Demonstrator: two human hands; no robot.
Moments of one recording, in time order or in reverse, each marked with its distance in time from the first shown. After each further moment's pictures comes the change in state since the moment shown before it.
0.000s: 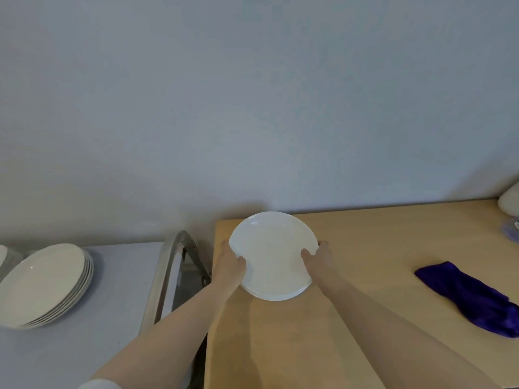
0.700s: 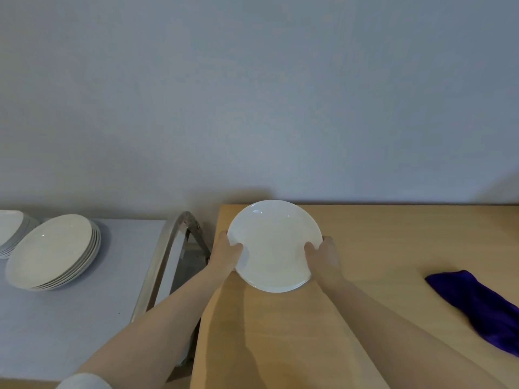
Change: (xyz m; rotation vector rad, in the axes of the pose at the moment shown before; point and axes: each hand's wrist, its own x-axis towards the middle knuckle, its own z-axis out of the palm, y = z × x) left_hand 0.003 0.002 0.003 -0.113 -0.007 -0.198; right_hand 0.014 0.012 0.004 -0.044 0.009 -0.042
